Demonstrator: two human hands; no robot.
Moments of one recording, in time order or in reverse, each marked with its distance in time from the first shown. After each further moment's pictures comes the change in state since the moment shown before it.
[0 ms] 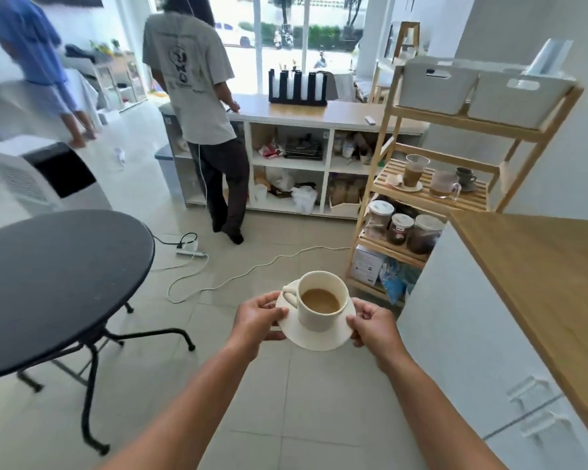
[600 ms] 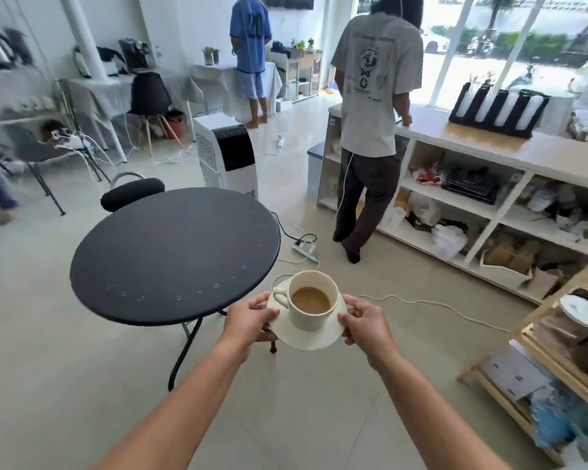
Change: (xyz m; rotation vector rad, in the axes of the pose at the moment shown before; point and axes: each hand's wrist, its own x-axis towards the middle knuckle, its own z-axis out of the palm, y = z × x) left_hand 0.087 0.043 -0.199 -0.214 0.553 0.037; right_hand 0.173 -0.081 0.253 -0.113 -0.527 -0.088
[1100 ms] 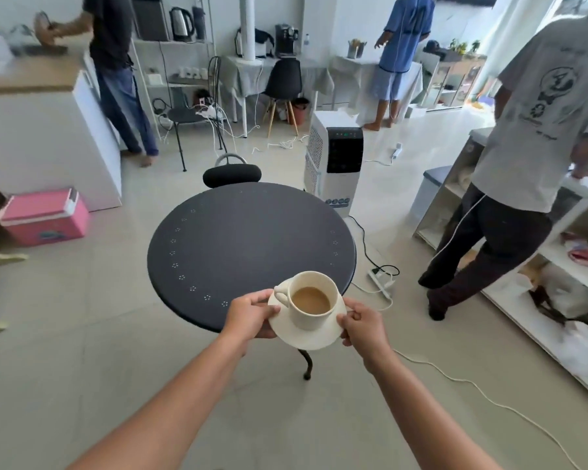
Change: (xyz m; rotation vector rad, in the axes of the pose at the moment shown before) left_hand 0.125 0.033 -0.057 -0.173 0.413 -0.039; right_hand 0.193 -0.054 0.110 -0.189 -0.414 -0.078
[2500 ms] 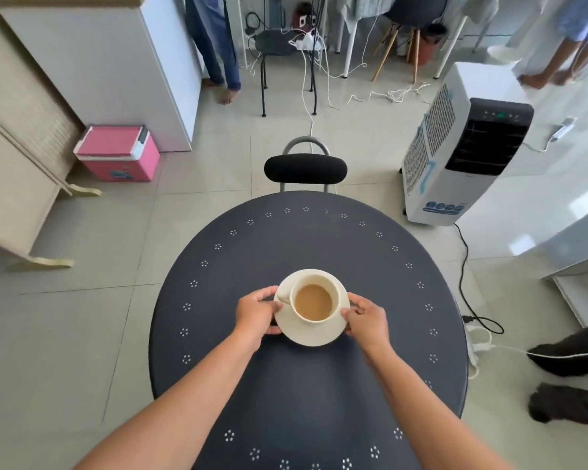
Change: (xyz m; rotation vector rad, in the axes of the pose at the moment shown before) left_hand 0.359 0.080 -0.067 -0.138 0.442 -0.266; right_hand 0.407 -0.061 0.181 -0.098 -0.282 0.179
